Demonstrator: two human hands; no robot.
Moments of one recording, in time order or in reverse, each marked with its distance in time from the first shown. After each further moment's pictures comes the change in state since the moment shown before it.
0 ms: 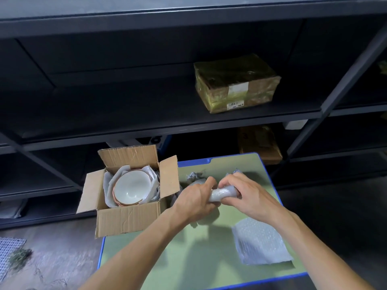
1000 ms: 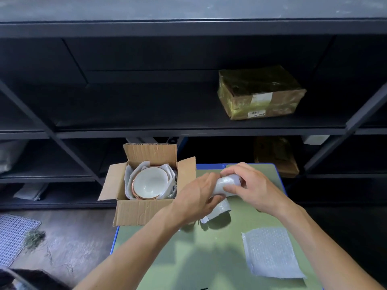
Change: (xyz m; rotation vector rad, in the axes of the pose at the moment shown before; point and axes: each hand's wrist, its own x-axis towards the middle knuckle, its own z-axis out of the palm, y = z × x) left_hand -0.032 -0.013 -0.042 -0.138 0.151 0.042; right_hand 0.029 -0.044 -0.012 0.064 0.055 -0.142
